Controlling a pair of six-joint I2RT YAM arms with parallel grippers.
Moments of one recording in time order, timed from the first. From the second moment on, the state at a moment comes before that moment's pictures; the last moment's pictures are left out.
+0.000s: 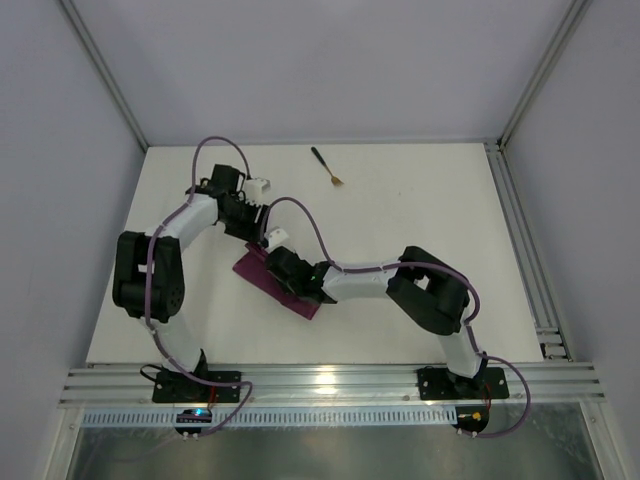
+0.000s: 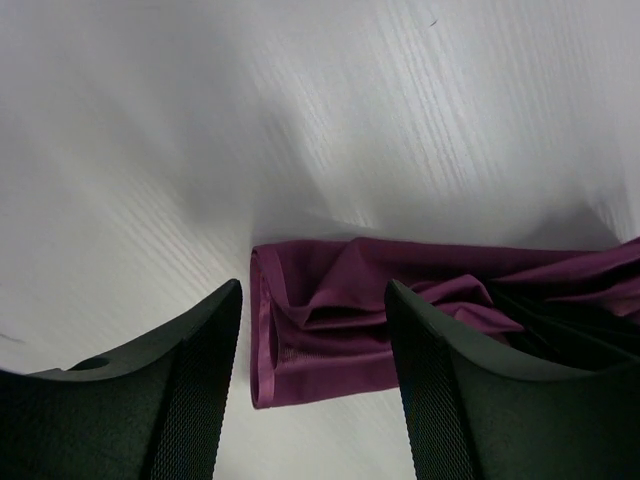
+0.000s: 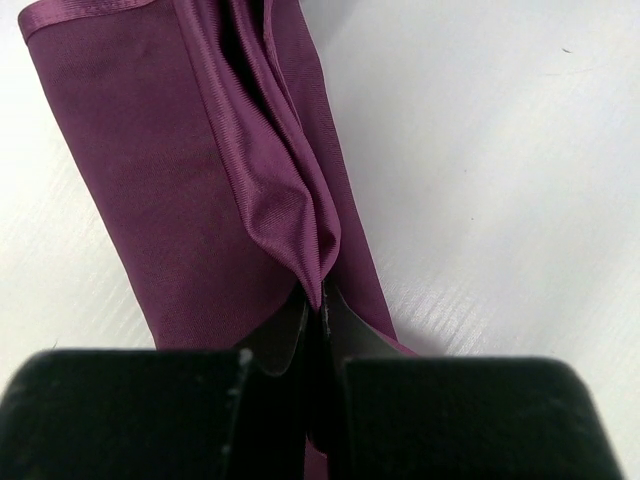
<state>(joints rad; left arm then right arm) -0.17 1.75 1.27 -0.64 0.35 0.20 1.09 2.03 1.25 0.02 0.39 0.32</state>
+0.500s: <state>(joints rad) -0.20 1.82 1.27 -0.64 0.26 0.18 1.09 2.04 1.26 0.02 0.41 0.32</state>
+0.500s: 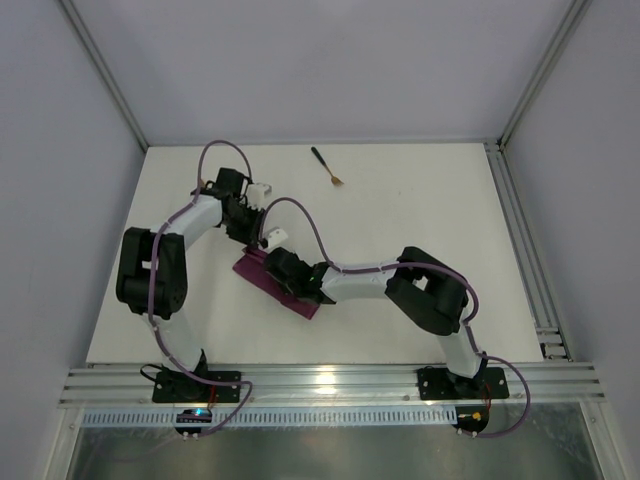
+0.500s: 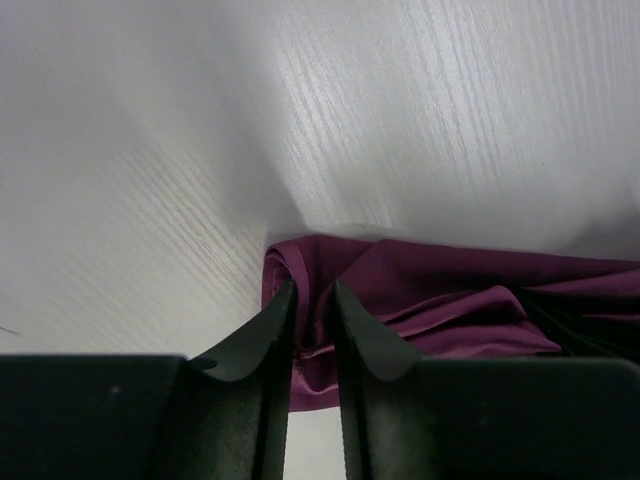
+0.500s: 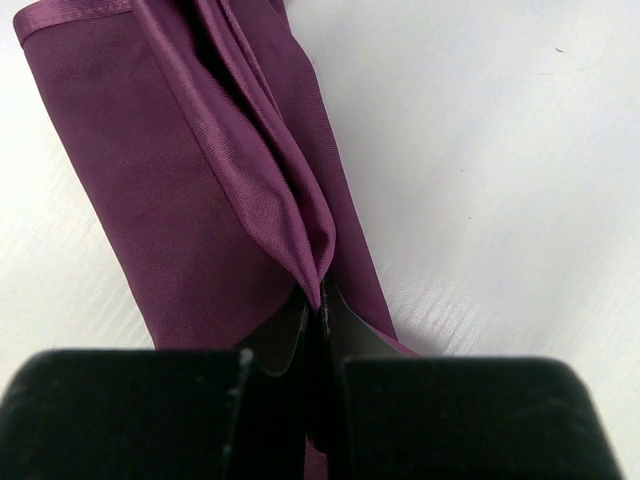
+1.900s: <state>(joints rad) -0.21 1.61 0.93 -0.50 0.25 0.30 1.11 1.65 0.89 0.04 0.17 0.48</state>
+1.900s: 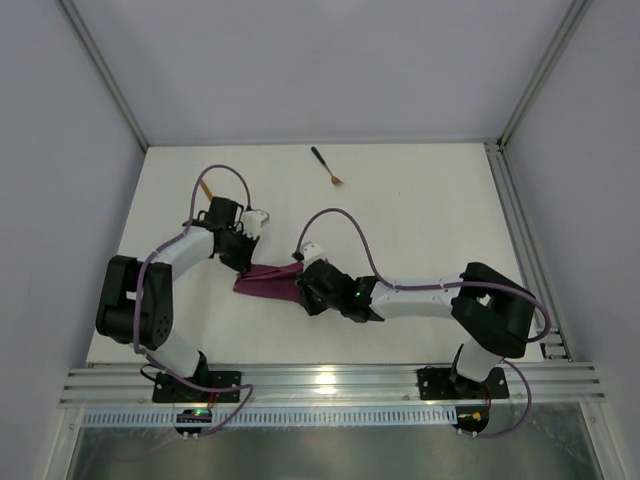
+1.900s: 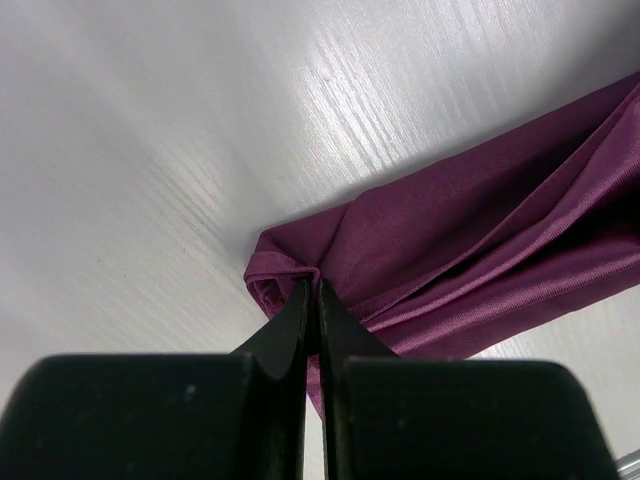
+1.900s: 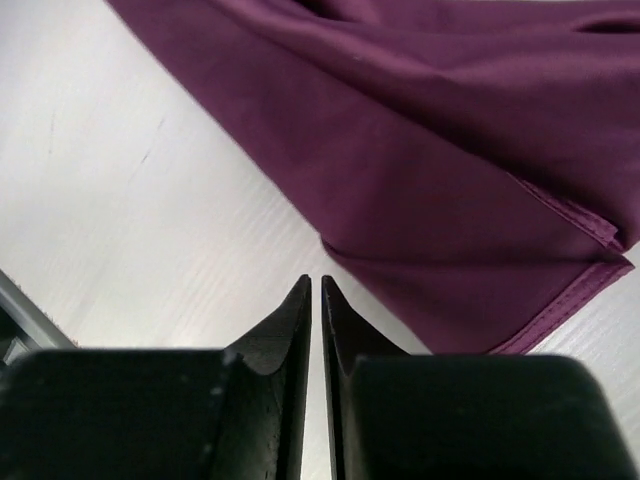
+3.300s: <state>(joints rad) -0.45 1.36 0.67 -0.46 0.06 0.51 0.90 1.81 0.81 0.32 0.01 0.91</state>
